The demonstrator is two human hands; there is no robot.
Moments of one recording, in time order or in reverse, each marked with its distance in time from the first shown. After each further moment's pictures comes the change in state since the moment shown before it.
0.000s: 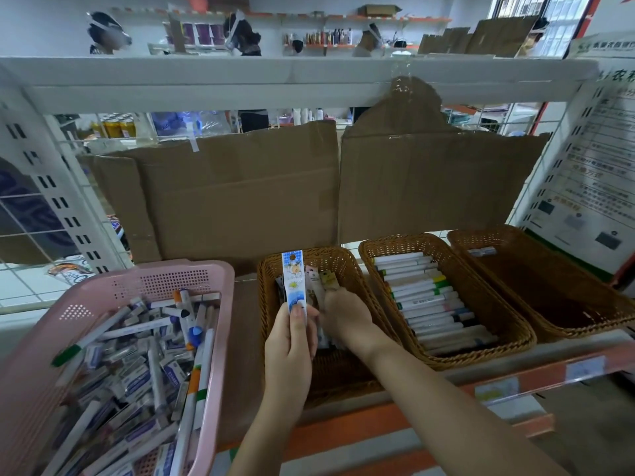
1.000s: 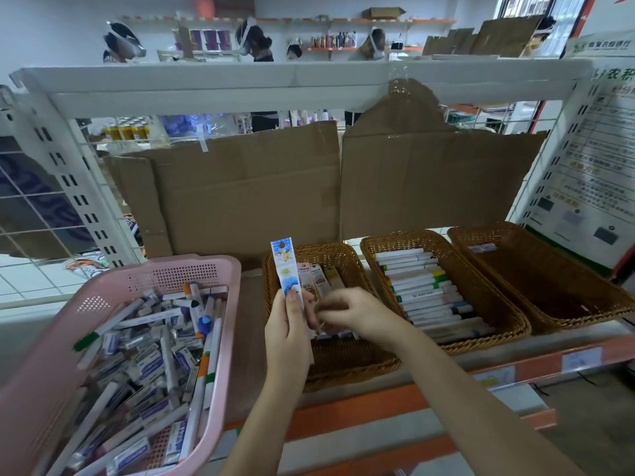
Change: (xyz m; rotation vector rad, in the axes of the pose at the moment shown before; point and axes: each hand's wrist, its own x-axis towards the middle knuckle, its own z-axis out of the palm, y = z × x) left_hand 0.003 0.002 0.001 -0.019 0.079 0.094; right_hand -0.068 0.019 -0.047 0.786 -0.290 -0.225
